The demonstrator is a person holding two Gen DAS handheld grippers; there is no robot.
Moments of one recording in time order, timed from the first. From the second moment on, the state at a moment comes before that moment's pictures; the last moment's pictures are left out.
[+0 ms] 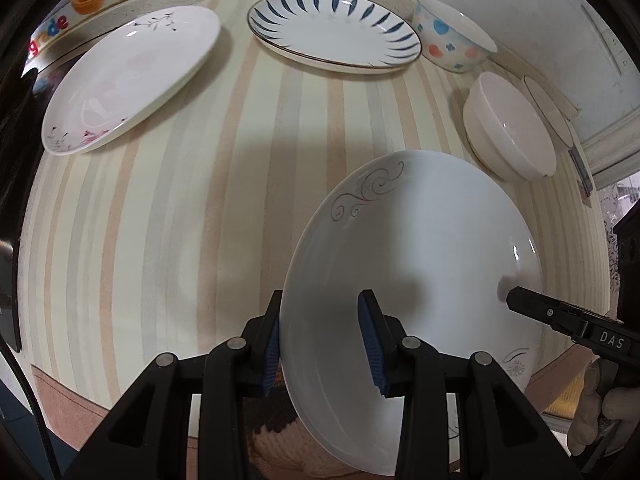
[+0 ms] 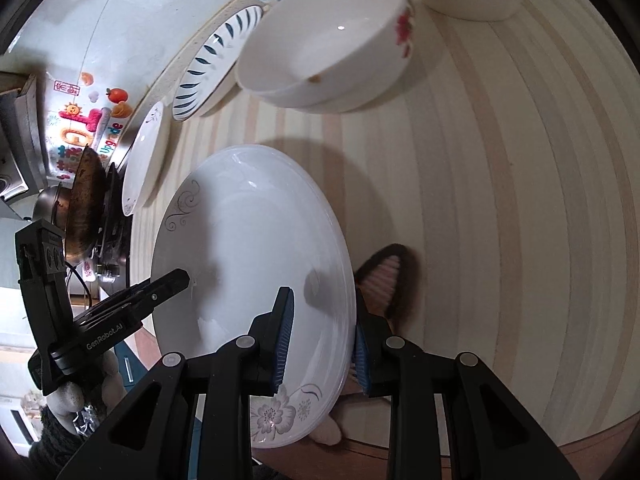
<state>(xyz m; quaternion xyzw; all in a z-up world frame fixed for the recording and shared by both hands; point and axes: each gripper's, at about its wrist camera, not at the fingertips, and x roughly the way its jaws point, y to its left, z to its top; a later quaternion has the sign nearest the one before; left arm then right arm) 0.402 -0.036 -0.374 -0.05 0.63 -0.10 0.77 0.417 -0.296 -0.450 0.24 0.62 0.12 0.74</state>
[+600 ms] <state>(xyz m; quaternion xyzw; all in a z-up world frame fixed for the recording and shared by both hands) 0.402 -0.009 -0.338 -0.05 0.62 -0.07 0.78 0.412 -0.307 -0.399 0.23 0.64 0.07 0.73</state>
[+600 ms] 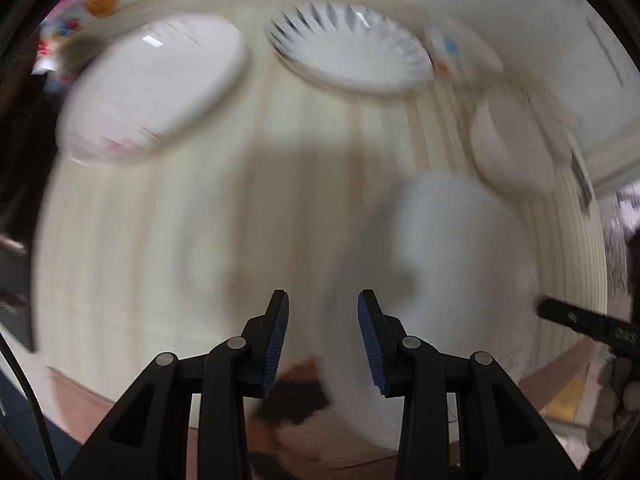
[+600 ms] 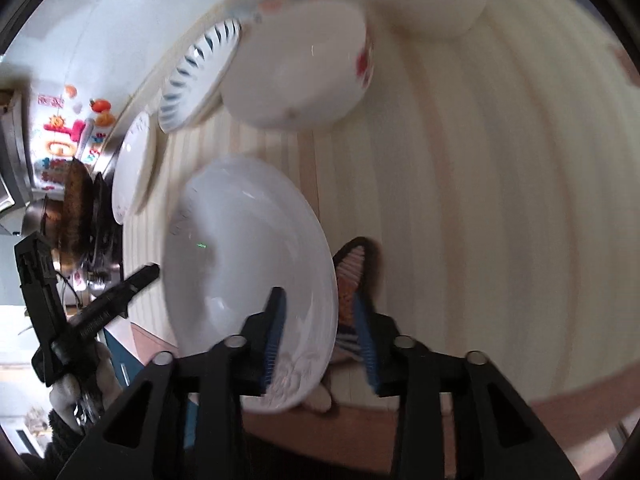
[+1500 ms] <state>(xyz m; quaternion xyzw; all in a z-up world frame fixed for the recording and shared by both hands) 0.502 0.190 -0.370 -0.18 0.57 0.09 0.79 0.771 0.016 -0.439 0.07 0.65 0.25 0.72</state>
